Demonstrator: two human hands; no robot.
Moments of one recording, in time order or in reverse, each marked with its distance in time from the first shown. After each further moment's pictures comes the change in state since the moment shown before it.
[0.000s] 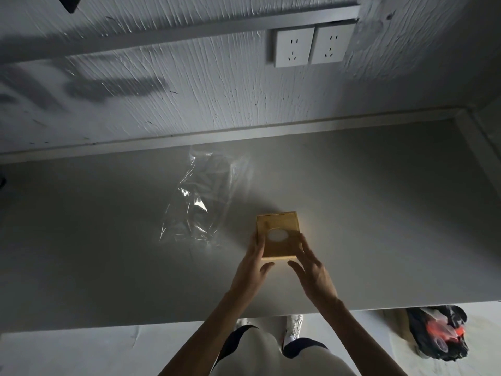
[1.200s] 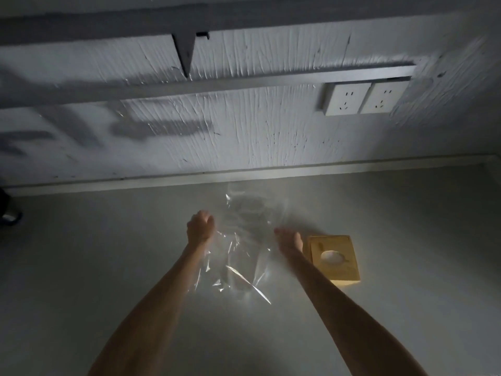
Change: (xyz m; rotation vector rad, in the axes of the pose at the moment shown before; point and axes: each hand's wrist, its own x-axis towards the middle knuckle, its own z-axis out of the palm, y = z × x) left_hand 0.166 -0.141 -0.237 -0.076 0.362 -0.431; right_hand 0.239 -0.125 0.084 0.352 -0.124 0.794
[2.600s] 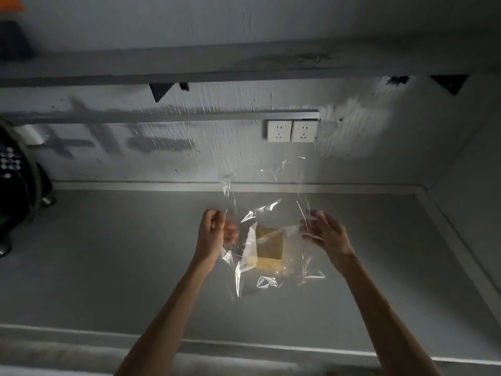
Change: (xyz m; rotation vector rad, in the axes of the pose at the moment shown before) left_hand -0.308 0.155 0.039 -0.855 0.105 0.220; right_hand -0.151 0.082 -0.302 0.544 -0.140 -0.507
